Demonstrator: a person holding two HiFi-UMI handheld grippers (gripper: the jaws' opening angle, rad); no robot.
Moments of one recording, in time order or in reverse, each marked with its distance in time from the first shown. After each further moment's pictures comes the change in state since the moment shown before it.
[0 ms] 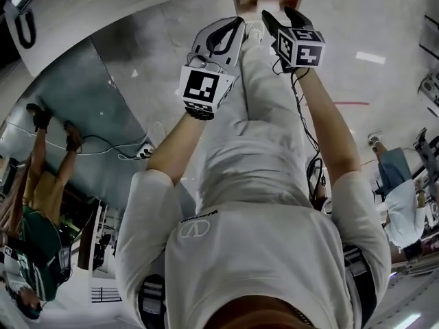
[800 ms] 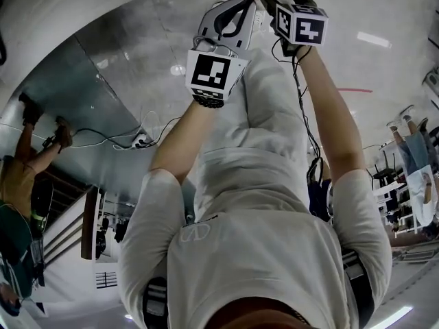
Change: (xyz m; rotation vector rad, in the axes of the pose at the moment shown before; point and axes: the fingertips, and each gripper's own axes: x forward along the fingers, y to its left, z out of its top) left arm 0.054 0.019 -0.067 -0.069 0.010 0.026; right arm 0.076 -0.029 -0.041 0.040 0.155 -0.061
